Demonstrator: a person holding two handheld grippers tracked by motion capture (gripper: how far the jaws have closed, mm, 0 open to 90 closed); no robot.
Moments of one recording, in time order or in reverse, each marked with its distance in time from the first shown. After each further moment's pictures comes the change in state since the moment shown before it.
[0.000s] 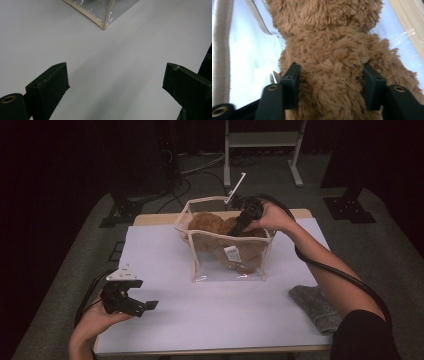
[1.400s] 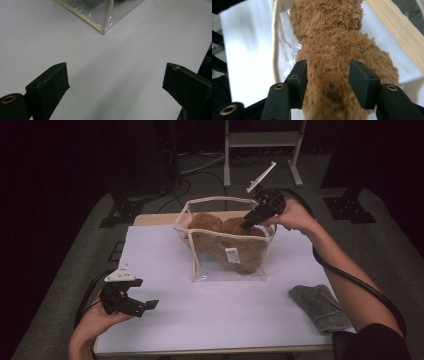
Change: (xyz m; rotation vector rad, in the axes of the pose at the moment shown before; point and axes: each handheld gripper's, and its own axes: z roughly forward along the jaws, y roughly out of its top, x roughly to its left) left arm -0.005 0.003 -0.004 -0.028 0.009 0.015; right arm 0.001 -0.041 -0.054 -0.197 0.036 0.053
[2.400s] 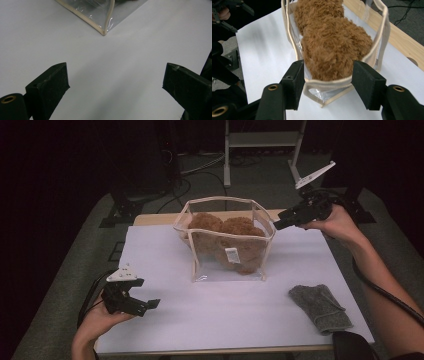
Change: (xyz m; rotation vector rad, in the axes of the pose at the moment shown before) left arm 0.001 0.000 0.006 -0.004 0.006 -0.009; right arm 0.004 -0.078 -0.076 -0.182 -0.028 0.099
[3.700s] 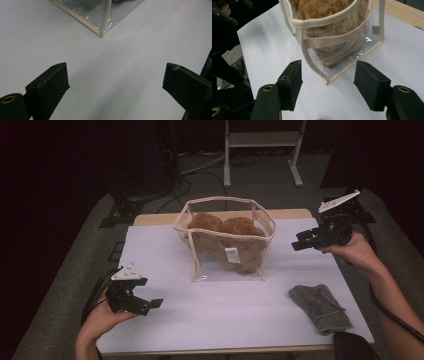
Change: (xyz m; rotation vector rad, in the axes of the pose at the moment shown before) left arm -0.003 0.005 0.006 0.007 -0.012 0.013; right arm -0.002 -0.083 -0.008 -0.041 0.011 0.123
